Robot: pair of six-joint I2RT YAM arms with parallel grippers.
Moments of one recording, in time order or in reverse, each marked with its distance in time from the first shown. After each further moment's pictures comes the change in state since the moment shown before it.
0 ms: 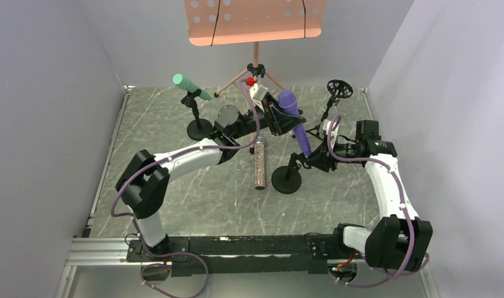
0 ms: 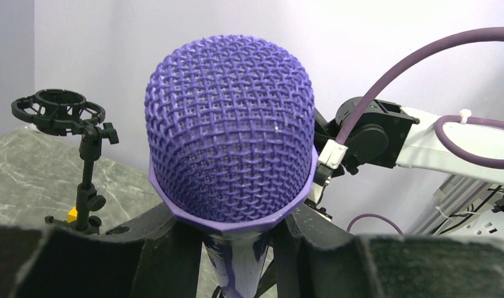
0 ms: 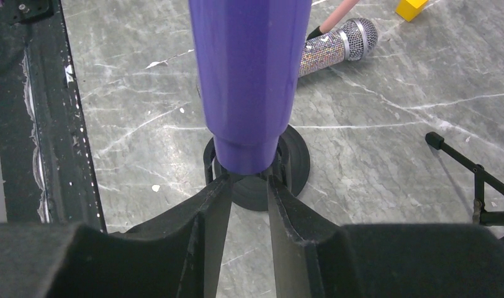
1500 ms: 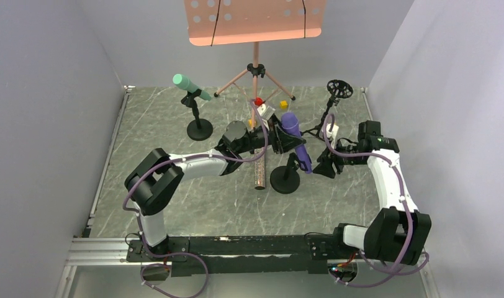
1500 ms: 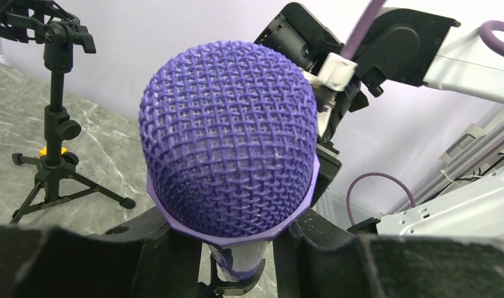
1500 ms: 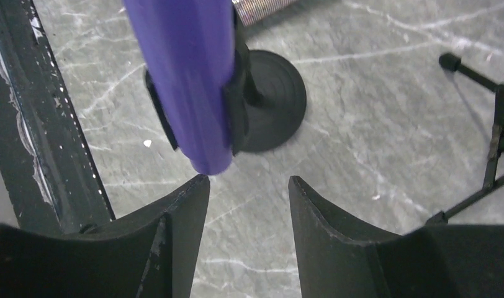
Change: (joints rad) left arm -0.044 0.072 -0.148 0.091 0.007 0.014; right arm -0.039 0.036 0.028 -0.124 0.149 -0.065
